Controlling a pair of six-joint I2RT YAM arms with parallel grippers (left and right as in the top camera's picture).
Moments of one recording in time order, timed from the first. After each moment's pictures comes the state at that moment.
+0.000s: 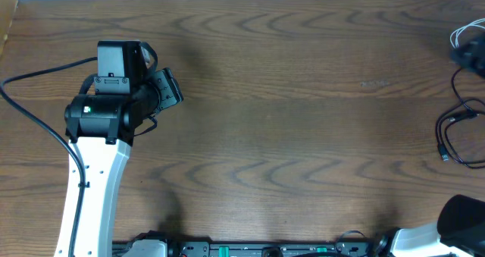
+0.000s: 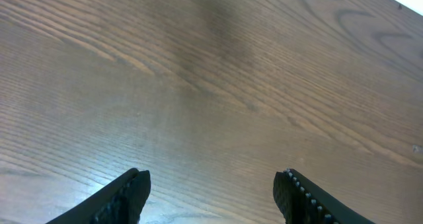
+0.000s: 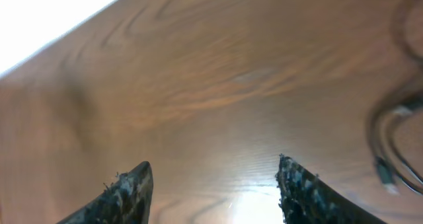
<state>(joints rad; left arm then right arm) -0.06 1.30 1.37 -1.03 0.05 -0.43 -0.45 1.68 2.01 -1.45 -0.51 -0.02</state>
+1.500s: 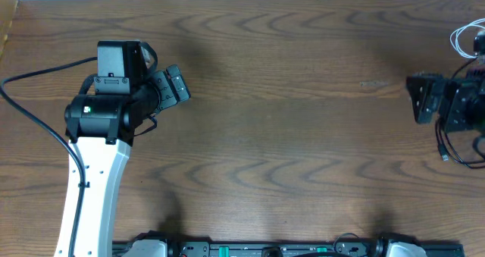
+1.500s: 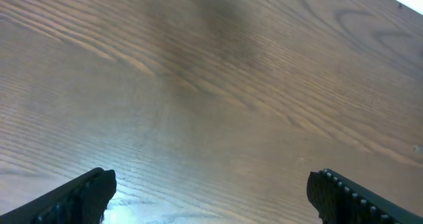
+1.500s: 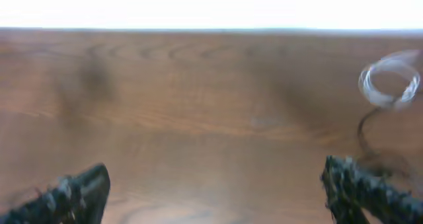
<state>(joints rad) -0.06 1.30 1.37 -1.03 0.05 -0.43 -0.15 1.16 1.82 -1.27 -0.31 -0.09</state>
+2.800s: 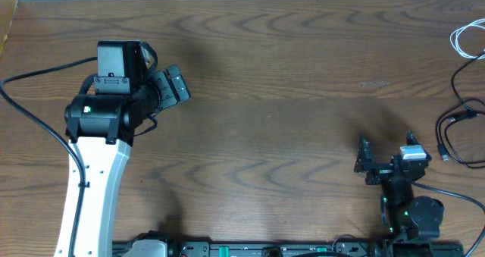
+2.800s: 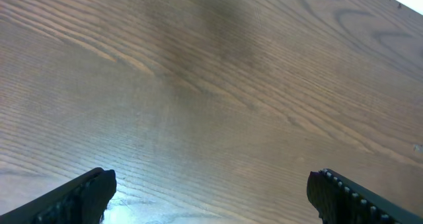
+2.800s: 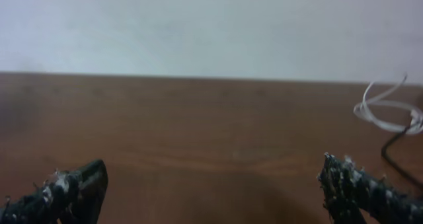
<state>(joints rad) -0.06 1.30 1.37 -1.03 0.05 -0.43 0.00 0.01 0.02 -0.07 -0.06 0.02</state>
